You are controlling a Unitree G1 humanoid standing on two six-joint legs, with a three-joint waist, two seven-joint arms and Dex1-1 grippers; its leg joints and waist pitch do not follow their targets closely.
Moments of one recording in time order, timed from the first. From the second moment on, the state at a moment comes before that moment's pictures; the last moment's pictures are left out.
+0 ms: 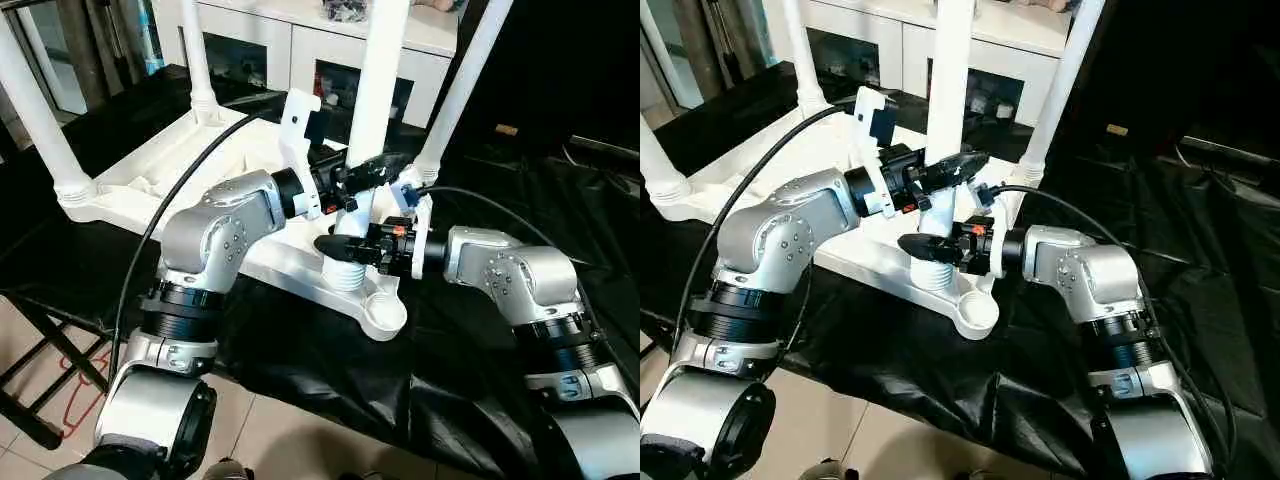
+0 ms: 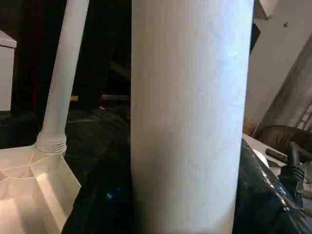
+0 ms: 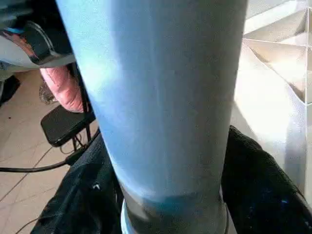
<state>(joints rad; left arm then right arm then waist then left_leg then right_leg) -0.80 0.11 -0.02 0.21 -0.48 0.65 -0.72 -0.66 -0.28 0.08 0.25 0.50 0.84 0.92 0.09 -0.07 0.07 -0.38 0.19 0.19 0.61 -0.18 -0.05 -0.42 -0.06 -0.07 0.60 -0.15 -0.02</state>
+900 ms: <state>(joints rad) -0.80 0.12 -0.02 0.21 -0.48 0.65 -0.74 -0.66 -0.28 0.08 0.25 0.50 0.82 0.94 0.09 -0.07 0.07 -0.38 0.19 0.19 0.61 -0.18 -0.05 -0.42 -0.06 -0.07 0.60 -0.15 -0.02</state>
